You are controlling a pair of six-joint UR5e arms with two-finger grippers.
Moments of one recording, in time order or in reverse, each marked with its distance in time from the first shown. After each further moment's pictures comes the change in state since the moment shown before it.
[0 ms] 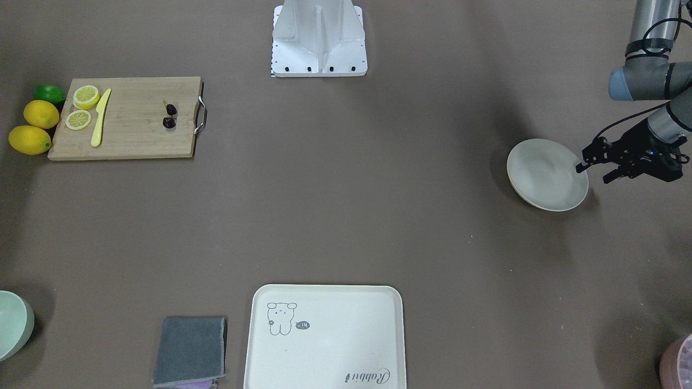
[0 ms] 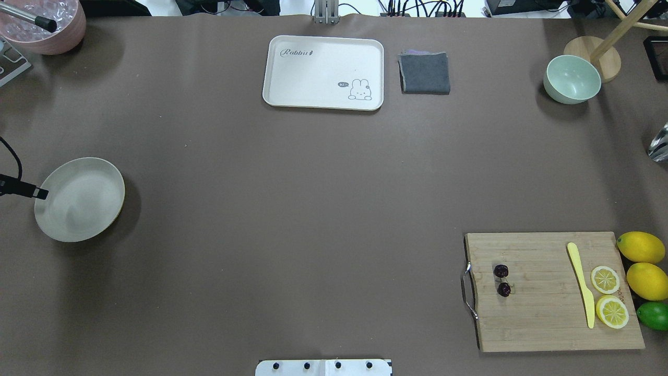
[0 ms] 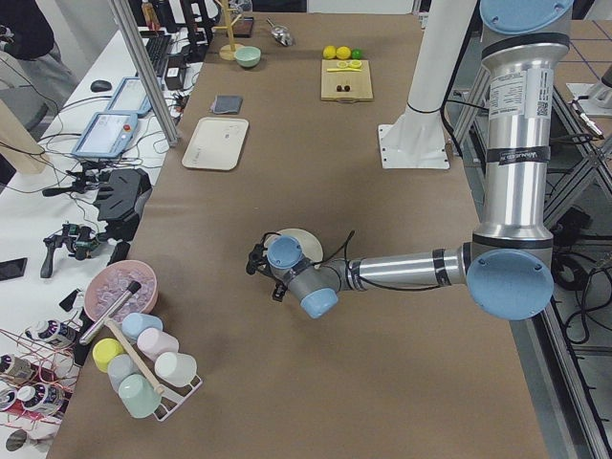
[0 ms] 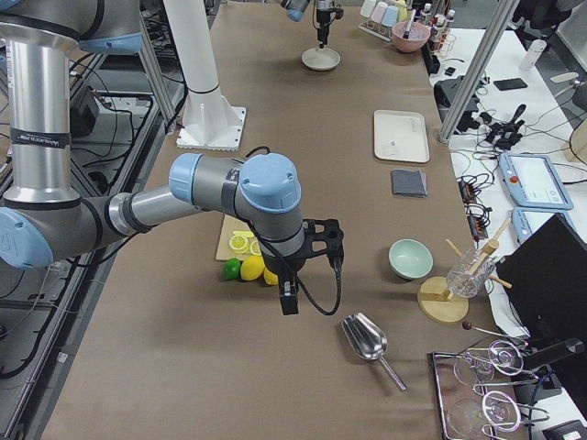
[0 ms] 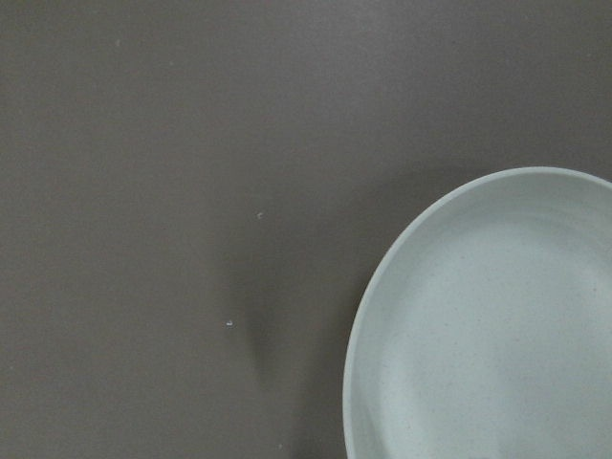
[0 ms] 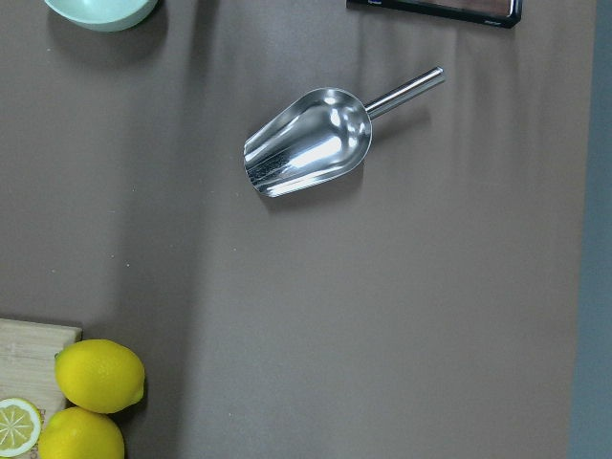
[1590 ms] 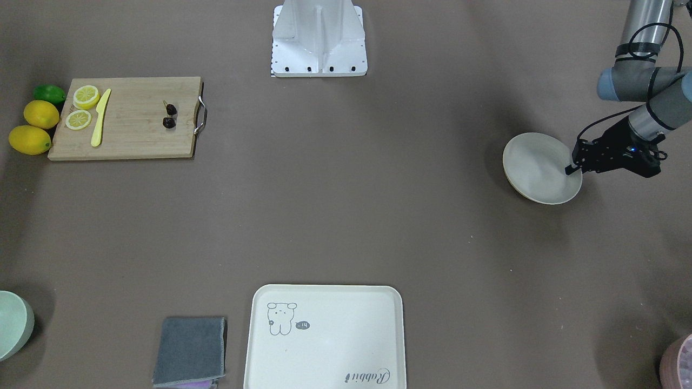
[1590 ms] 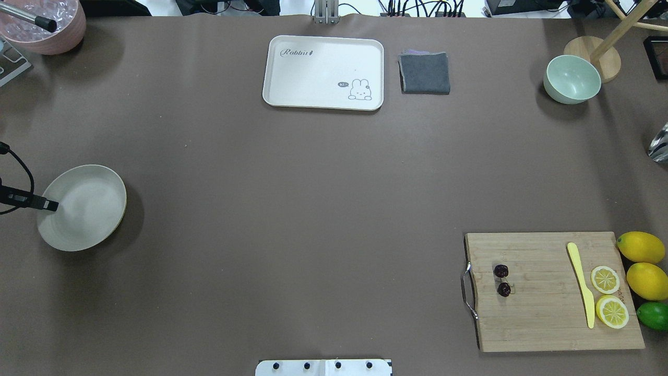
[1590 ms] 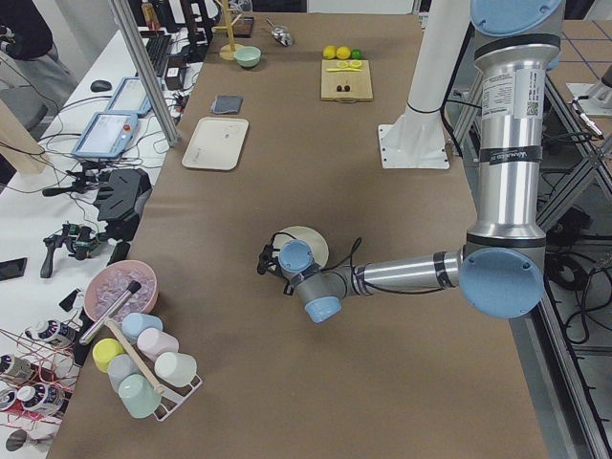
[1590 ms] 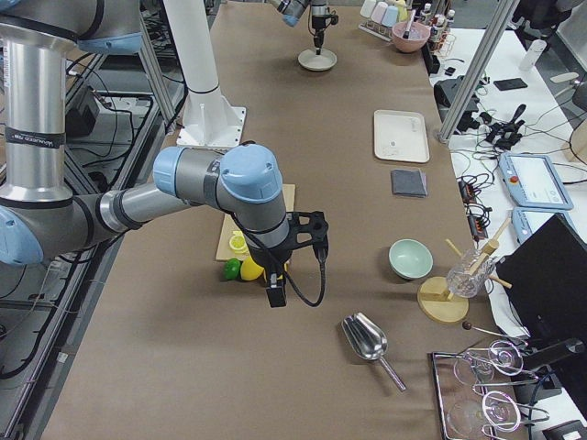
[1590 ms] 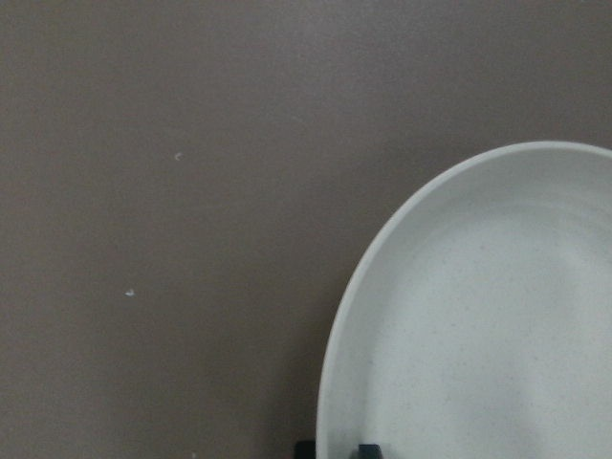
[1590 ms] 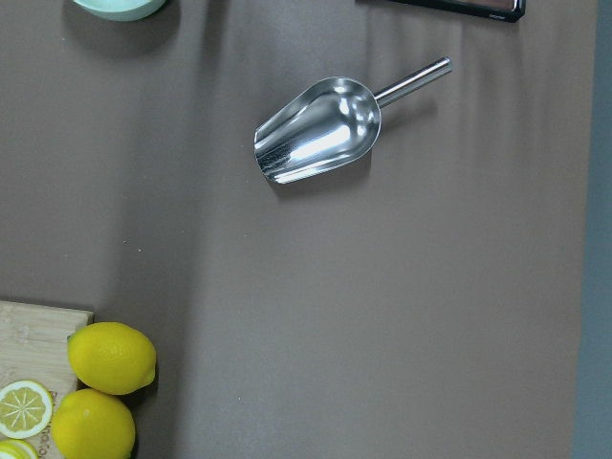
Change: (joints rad) left arm 0.077 0.005 0.034 -0.159 0.009 -0.157; right arm 0.008 -0.059 0.075 -0.002 0.000 0.000
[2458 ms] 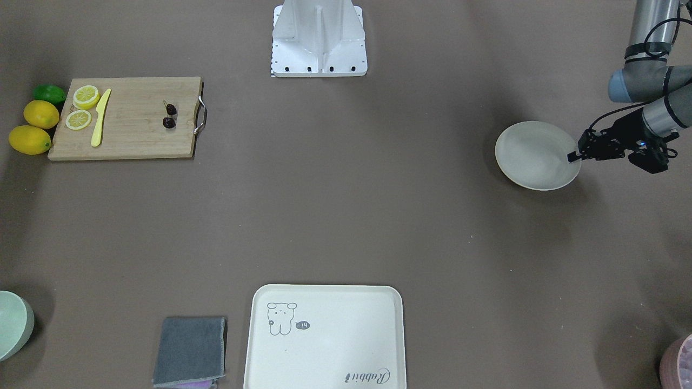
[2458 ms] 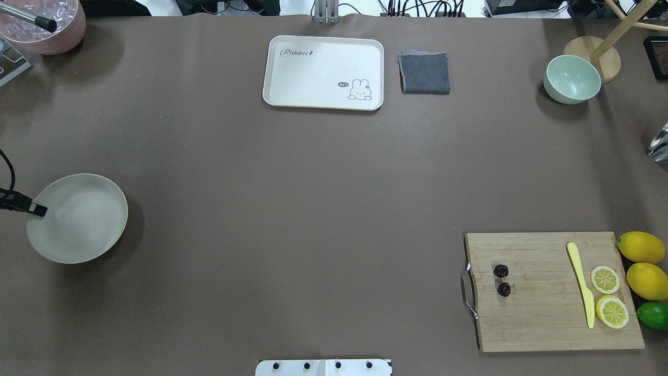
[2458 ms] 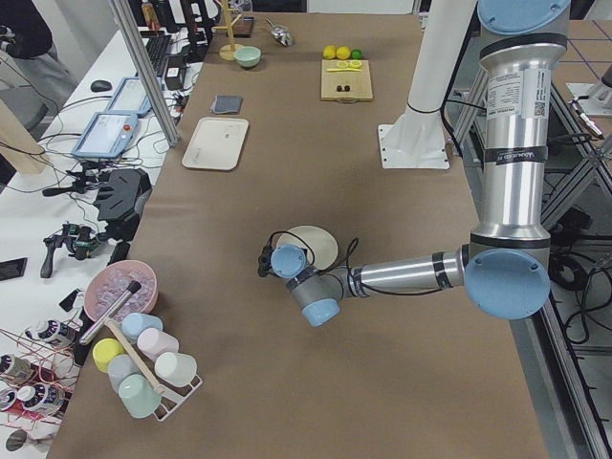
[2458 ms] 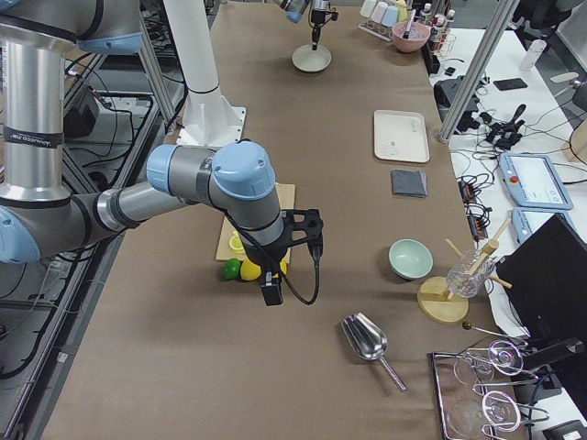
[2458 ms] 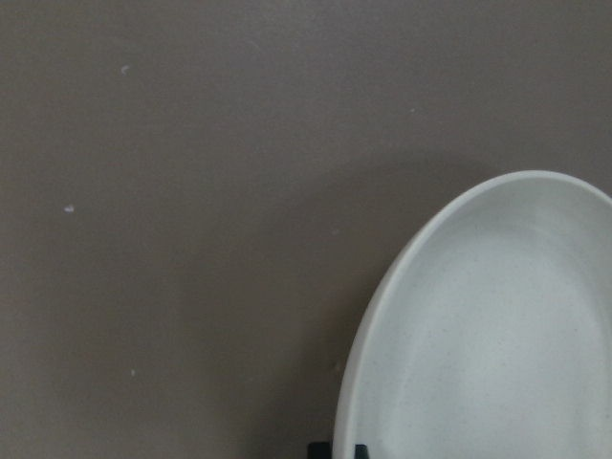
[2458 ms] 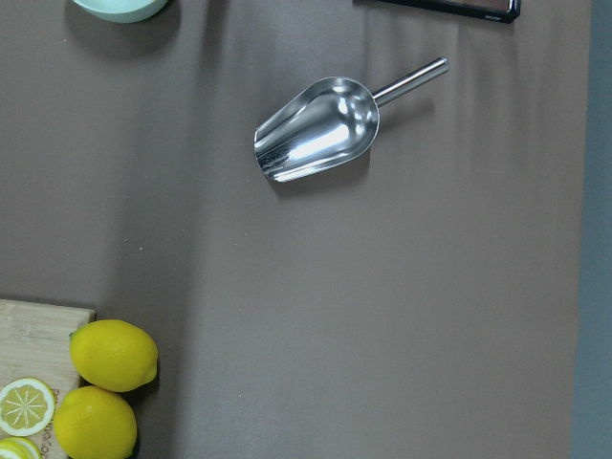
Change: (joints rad) left arm -0.089 -0.010 0.007 0.048 -0.238 -0.038; right arm 0.011 -0.014 0.019 0.000 0.000 -0.001
